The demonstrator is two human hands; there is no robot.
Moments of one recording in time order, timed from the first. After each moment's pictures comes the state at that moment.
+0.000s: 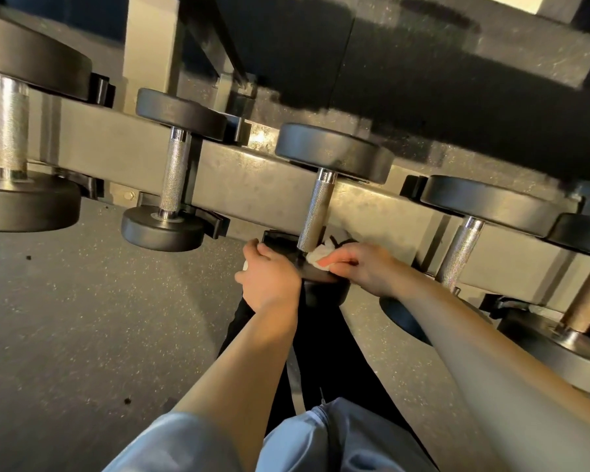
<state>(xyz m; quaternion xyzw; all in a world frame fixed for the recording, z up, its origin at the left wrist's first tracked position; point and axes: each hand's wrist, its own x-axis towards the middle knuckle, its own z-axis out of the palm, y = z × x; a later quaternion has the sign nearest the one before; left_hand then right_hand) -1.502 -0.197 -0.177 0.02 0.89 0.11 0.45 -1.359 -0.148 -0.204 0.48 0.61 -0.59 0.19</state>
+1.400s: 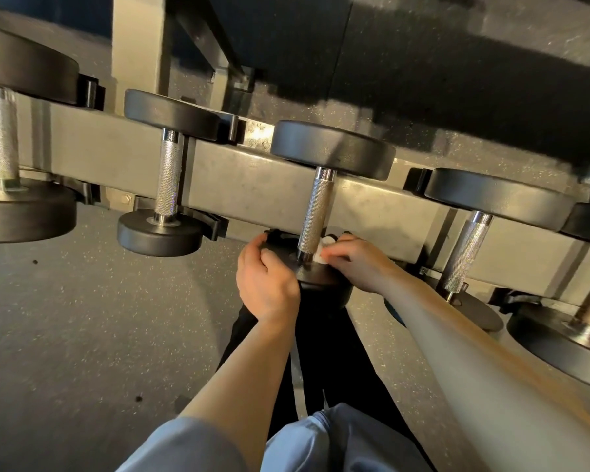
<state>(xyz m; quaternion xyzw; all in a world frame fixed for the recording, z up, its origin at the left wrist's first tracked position) -1.499 -0.213 -0.203 0.10 0.90 0.25 0.34 -1.366 -0.152 -0.232 0.50 0.65 -0.55 0.16</state>
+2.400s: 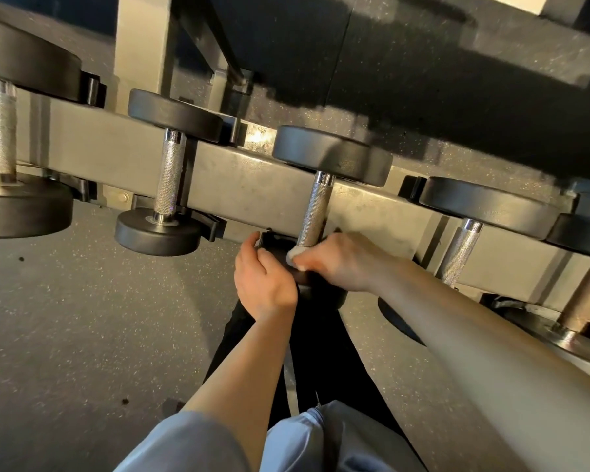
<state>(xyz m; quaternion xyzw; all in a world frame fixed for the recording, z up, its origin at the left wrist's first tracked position) -1.501 -0.216 -0.205 0.11 0.89 0.26 0.35 -1.402 -0.132 -0.180 0.35 0.80 -0.42 0.26</state>
